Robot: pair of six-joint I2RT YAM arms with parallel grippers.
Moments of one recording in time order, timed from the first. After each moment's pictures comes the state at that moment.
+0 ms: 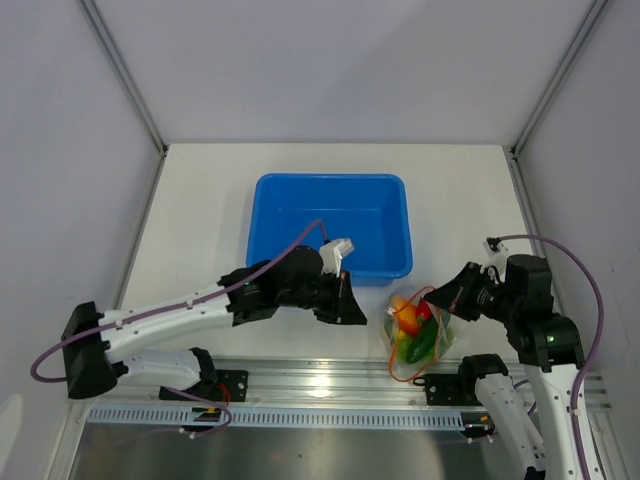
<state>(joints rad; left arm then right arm) -1.10 1.22 0.93 -0.28 0.29 -0.89 0.11 0.54 0.86 -1.00 -0.54 0.66</state>
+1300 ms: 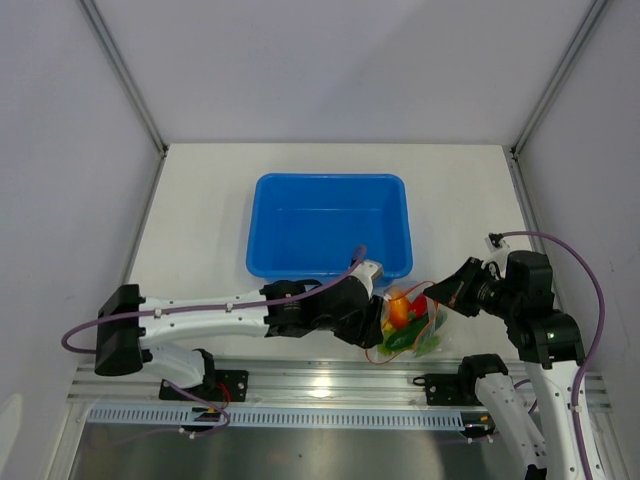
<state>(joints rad) -1.33 1.38 1.09 -0.47 -0.09 -0.83 0.11 0.56 0.89 -0.97 -0.53 0.71</state>
